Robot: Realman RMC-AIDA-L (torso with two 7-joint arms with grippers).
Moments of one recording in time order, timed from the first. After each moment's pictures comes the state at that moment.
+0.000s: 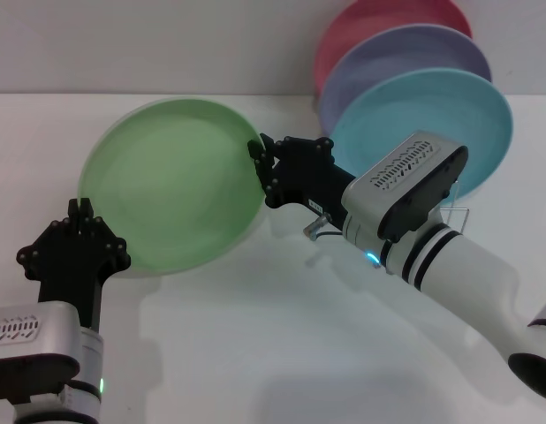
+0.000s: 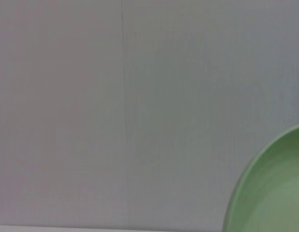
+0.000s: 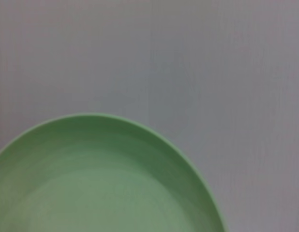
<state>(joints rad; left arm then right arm) -0.21 -2.08 2.87 0.99 -1.74 1.35 0.81 0.76 2.09 0.26 0.43 -1.97 -0.84 0.03</state>
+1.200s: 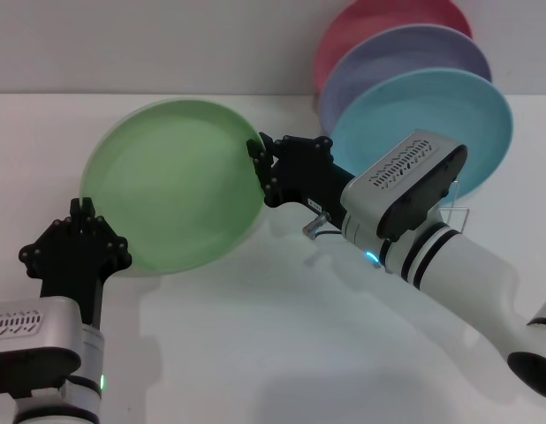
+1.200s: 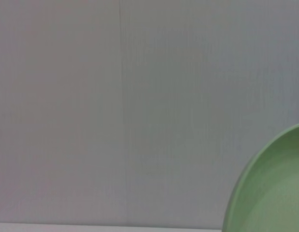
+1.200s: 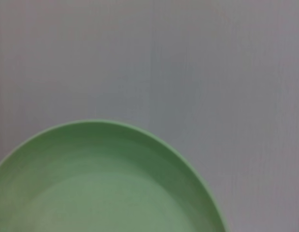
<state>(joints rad) -0.21 -2.08 2.85 0.98 -1.74 1.33 0.81 0.77 2.09 0.26 0.43 -1.97 -0.84 0.03</state>
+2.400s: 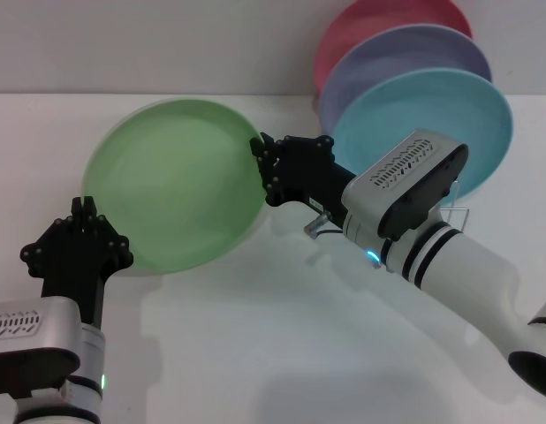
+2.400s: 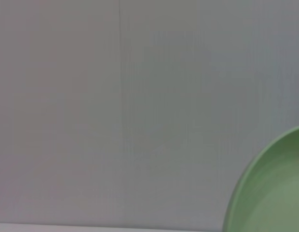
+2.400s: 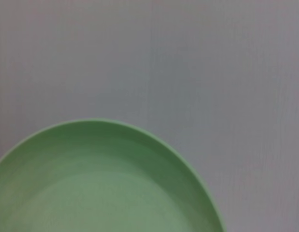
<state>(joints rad) -0.21 -2.08 2.85 0.98 -1.73 1.33 0.79 0.77 2.09 0.27 0.43 -1.98 -0.84 0.03</state>
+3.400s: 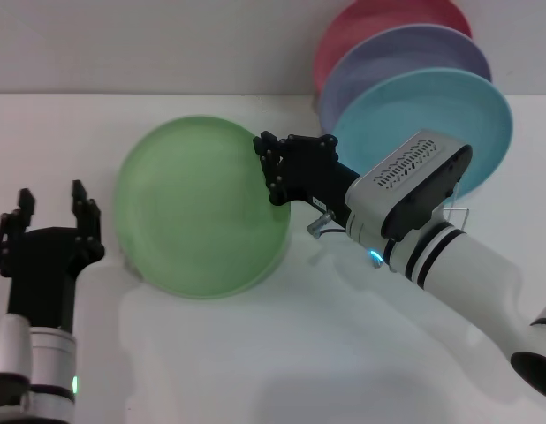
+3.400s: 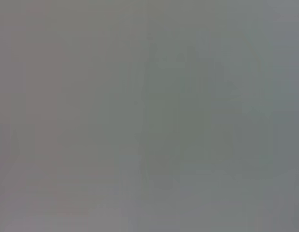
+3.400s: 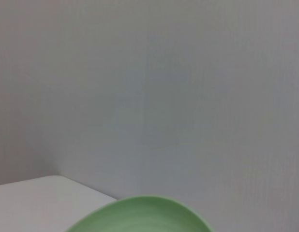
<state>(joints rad) -0.19 -2.07 2.85 0.93 -1.66 1.41 0.63 0.76 2.09 0.27 0.42 -1.97 -0.84 0.03</state>
